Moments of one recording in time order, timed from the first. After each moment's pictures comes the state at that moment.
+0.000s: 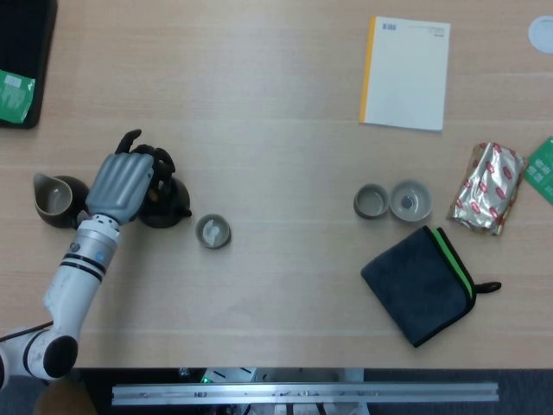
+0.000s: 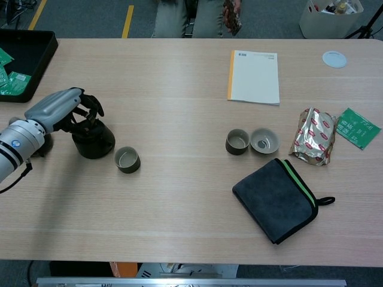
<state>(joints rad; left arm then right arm) -0.49 -1.53 -0.12 -1.47 1.20 1.00 0.10 -0.03 -1.10 0.03 -1.45 -1.54 1.56 0.28</state>
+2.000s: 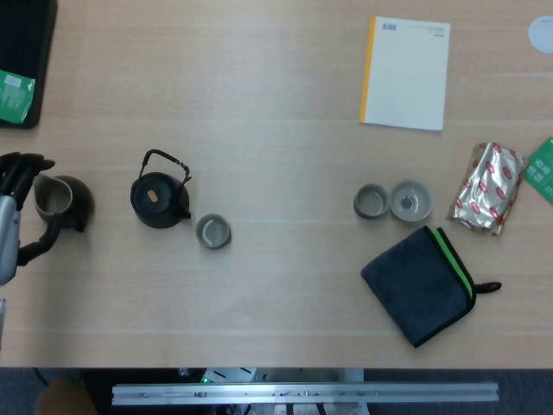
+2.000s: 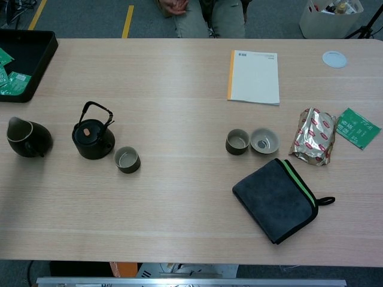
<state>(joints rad) -0.15 -1.26 0.01 -1.70 1.47 1.55 0.11 0.01 -1.07 0.03 -1.52 -1.58 1.54 0.21</state>
